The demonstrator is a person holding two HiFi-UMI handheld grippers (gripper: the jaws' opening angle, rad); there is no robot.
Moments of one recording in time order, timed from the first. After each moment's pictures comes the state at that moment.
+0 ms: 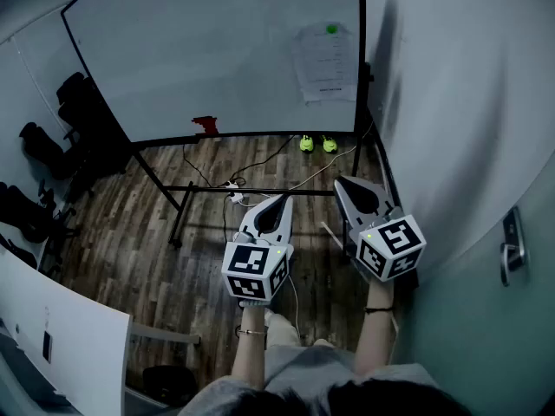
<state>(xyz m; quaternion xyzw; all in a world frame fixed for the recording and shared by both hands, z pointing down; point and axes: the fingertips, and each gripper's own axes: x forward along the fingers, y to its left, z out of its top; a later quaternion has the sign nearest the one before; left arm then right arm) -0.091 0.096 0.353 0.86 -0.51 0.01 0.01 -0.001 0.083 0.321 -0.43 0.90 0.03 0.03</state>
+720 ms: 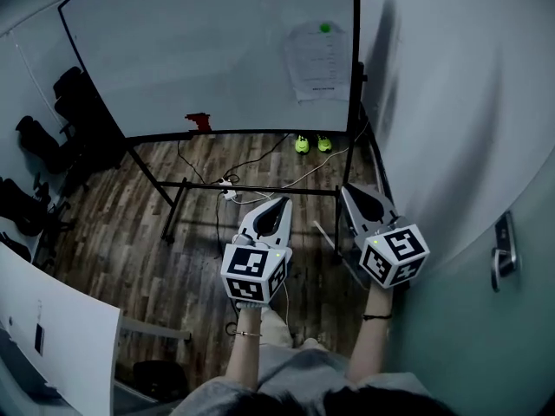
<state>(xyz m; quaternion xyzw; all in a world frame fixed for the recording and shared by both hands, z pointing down) -0.068 0.100 0.361 0.86 -0.52 0.02 0.01 0.038 0.087 0.333 -0.44 0.90 0.00 0.04</state>
